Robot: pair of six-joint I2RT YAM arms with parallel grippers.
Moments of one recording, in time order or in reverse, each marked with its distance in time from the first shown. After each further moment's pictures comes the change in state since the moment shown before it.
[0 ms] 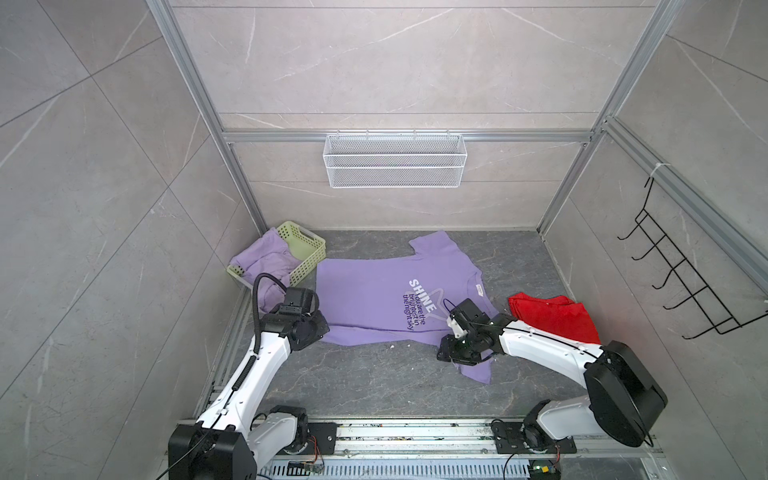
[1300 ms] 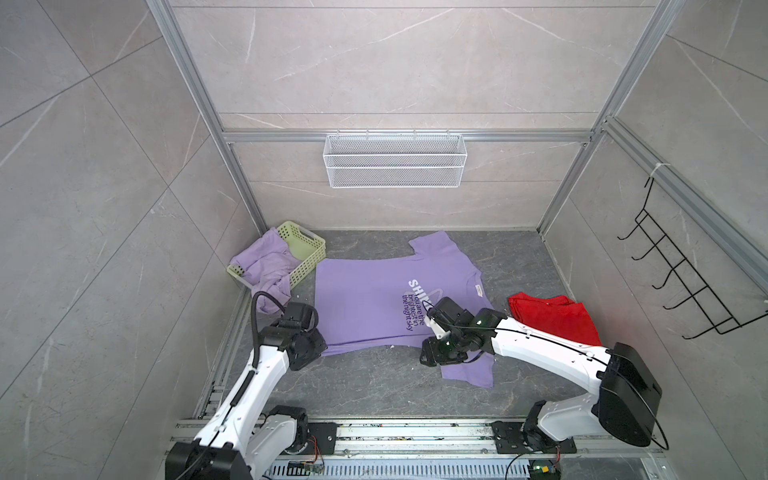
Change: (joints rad) left arm 0.000 -0.133 -0.132 -0.126 -0.002 -0.100; right arm 0.204 -0.008 0.260 -0.178 0.036 -0.017
